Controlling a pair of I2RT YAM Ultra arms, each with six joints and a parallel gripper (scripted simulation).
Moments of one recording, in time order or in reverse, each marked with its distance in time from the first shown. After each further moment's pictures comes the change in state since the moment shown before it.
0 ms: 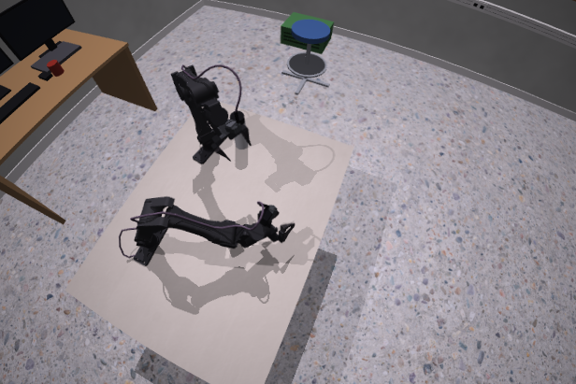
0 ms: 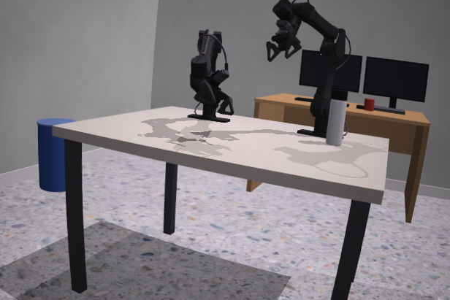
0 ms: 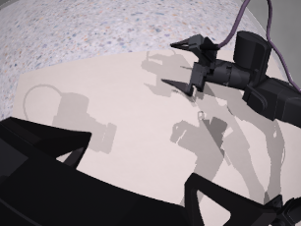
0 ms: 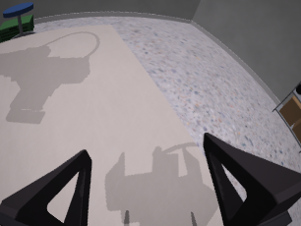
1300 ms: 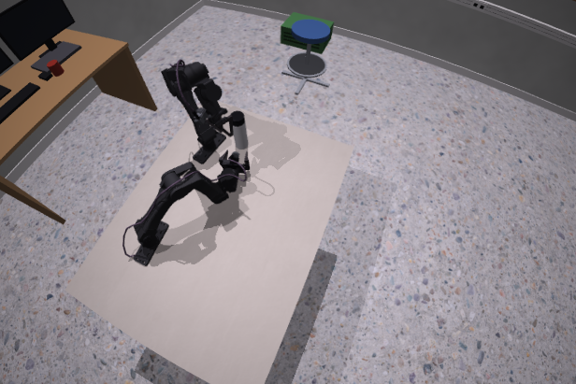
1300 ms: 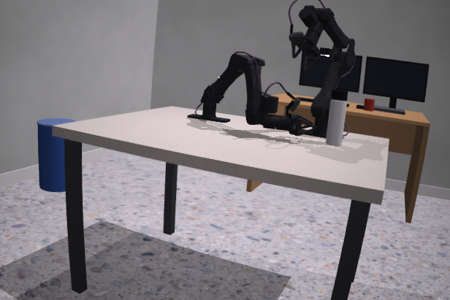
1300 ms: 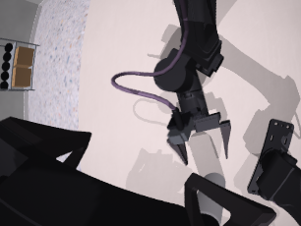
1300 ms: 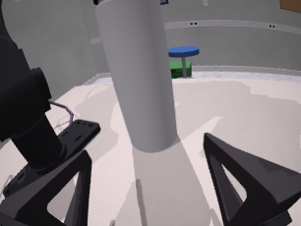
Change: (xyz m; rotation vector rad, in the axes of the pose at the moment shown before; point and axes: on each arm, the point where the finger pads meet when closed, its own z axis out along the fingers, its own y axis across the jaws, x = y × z) left arm 0.103 0.008 -0.052 0.100 -0.041 1.416; right arm -0.123 0.406 0.042 -0.794 -0.496 0.242
